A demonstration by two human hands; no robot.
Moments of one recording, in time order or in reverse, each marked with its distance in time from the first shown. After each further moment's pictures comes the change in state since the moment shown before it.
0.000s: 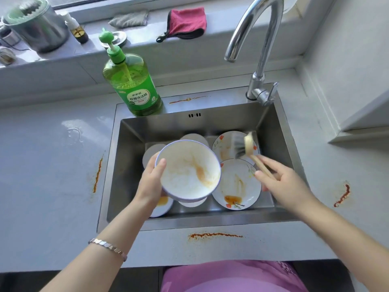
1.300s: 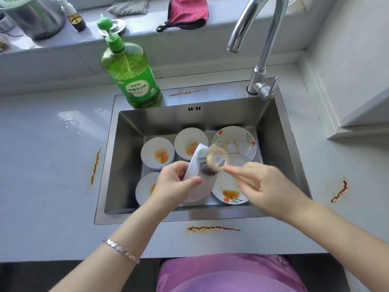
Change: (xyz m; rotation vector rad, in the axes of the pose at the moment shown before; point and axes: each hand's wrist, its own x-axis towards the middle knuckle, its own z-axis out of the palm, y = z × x) left_hand -0.023 -0.002 0.026 0.279 -0.221 0.063; right_hand -0.014 -0.012 0.014 -0.389 -0.225 -0.429
